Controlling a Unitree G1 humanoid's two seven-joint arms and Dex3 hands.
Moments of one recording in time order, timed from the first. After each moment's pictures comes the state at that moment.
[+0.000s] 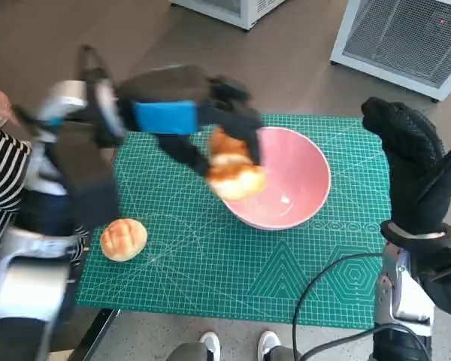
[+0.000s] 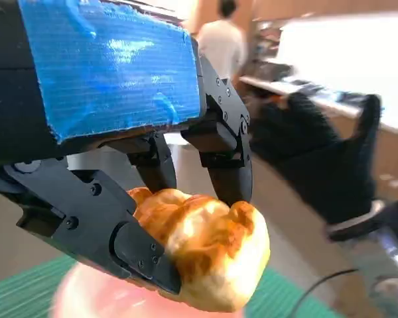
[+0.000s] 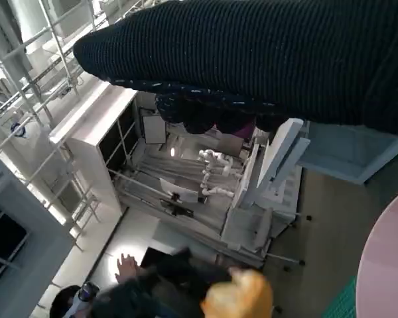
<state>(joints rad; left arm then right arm) -1.15 0.43 -0.26 0.64 0.05 -0.73 -0.78 -0.37 -0.18 -0.19 0.03 0.24 -0.43 0.27</state>
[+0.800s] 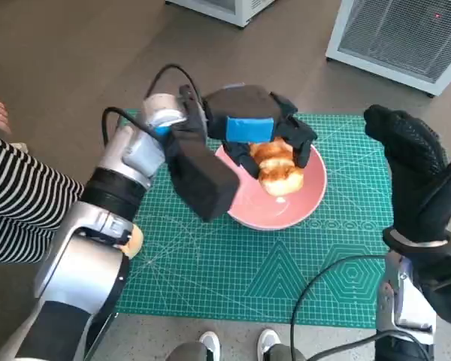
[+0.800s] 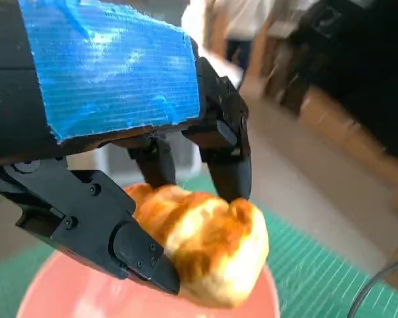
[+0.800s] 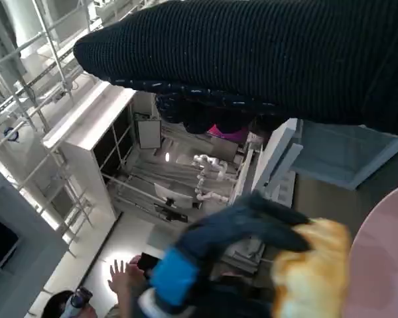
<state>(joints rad) -1.28 0.26 -0.41 1.06 0.43 -0.74 -0.55 -0.32 -0.18 -0.20 -0.03 0.25 -0.43 0.26</state>
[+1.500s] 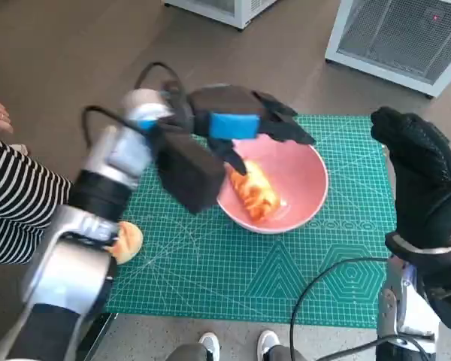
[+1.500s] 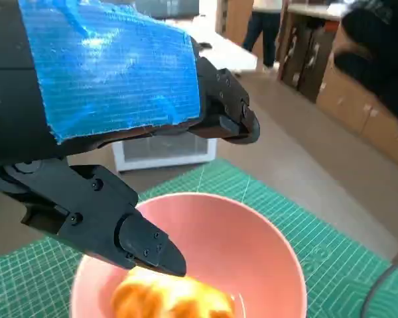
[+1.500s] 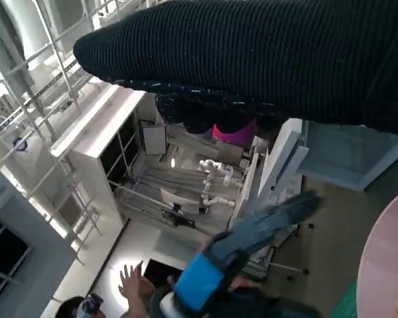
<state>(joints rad) -1.19 0.42 -0.31 0.80 0.28 -0.71 -0.73 -0.30 -0.18 -0.19 -0.07 0.27 -0.39 0.23</state>
